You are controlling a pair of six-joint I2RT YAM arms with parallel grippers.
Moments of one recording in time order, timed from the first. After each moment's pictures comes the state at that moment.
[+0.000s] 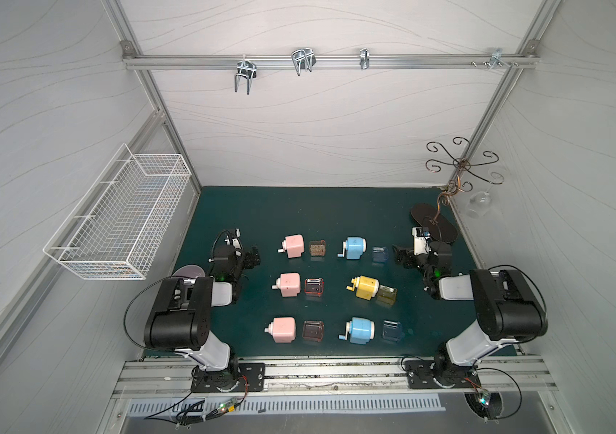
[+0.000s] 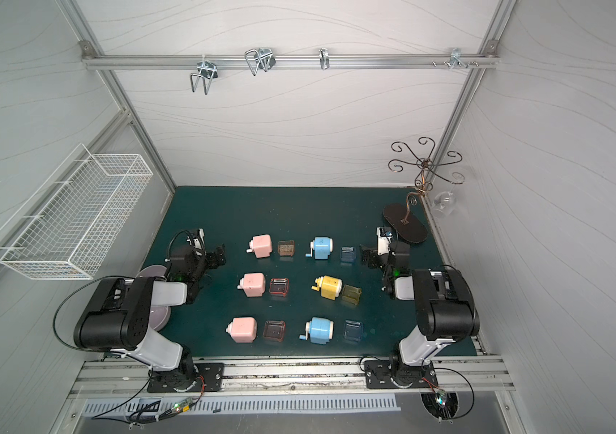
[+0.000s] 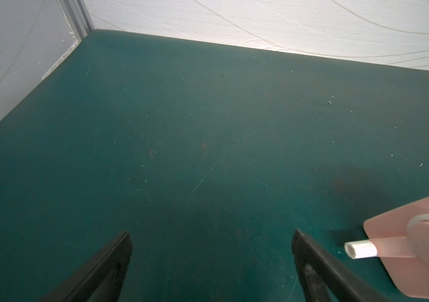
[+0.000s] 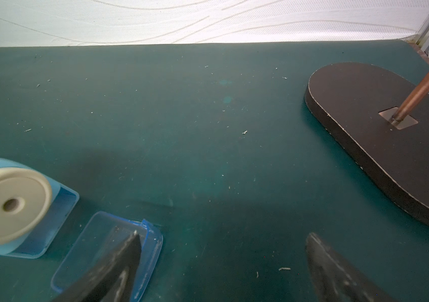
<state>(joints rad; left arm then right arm) 0.06 1.57 0.42 0.72 0.03 -0.08 0.05 1.61 0.44 0.72 -0.22 -0.02</state>
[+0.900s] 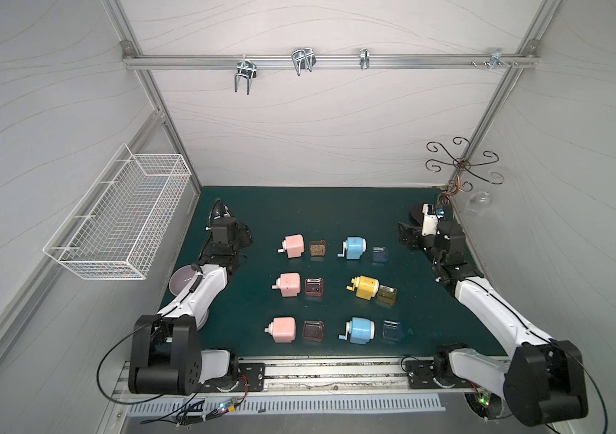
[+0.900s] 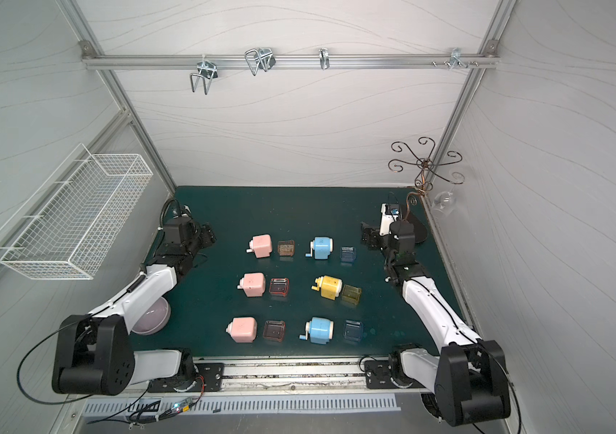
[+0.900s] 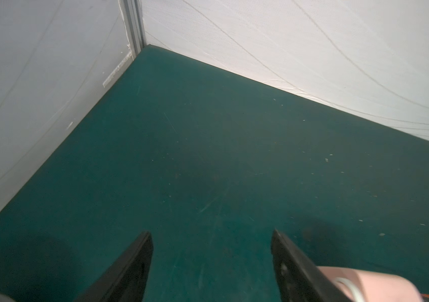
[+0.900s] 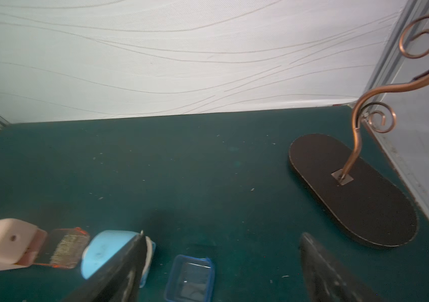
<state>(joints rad) -0.02 1.29 0.82 -0.09 -0.19 -0.32 0.20 1.13 0.74 0.00 -0.02 0.16</state>
